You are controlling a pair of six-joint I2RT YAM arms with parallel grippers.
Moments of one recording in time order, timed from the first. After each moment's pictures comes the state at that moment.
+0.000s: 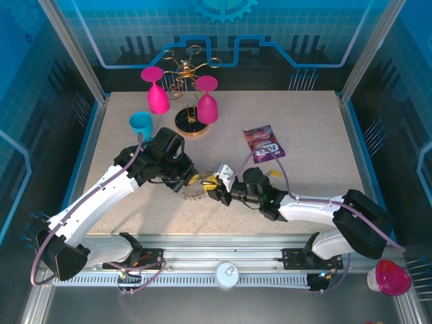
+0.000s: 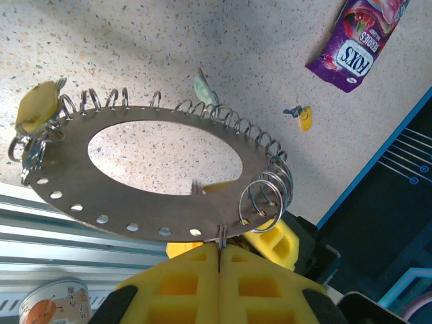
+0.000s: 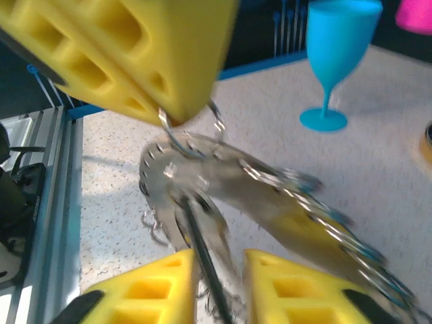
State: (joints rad) left arm -0.58 1.21 1.21 -0.99 0.27 -1.45; right arm 0.90 1.39 0.55 0.57 -0.27 0.00
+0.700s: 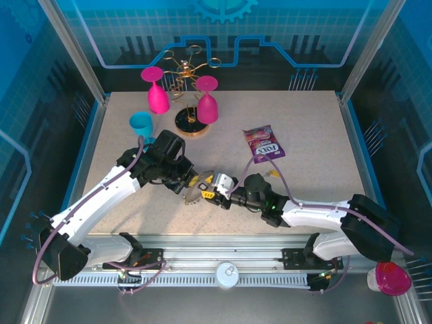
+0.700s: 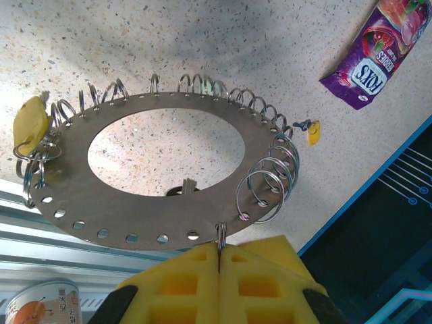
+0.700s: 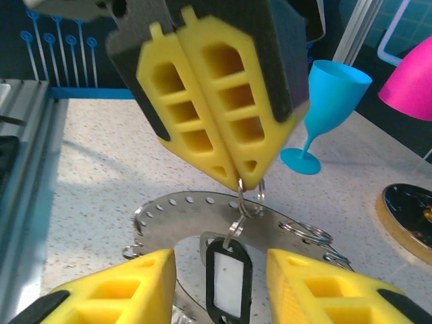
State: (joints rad) left arm -0.58 1.22 1.15 -0.96 0.27 -1.53; right arm 0.97 1.34 0.52 0.63 -0.16 -0.24
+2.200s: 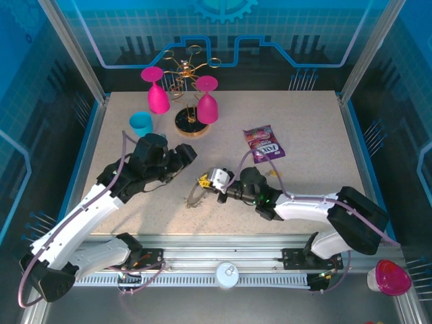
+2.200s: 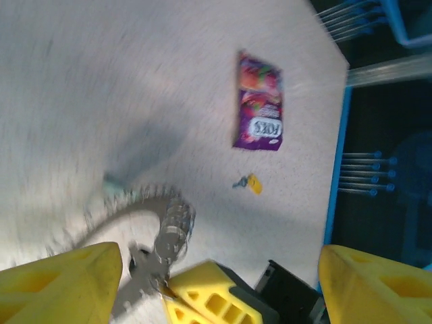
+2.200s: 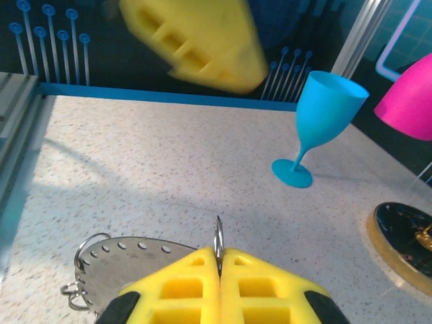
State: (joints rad) left arm -0.57 1.00 1.06 -0.69 0.02 -1.05; right arm 0.90 1.42 0.58 0.65 -0.27 -0.29
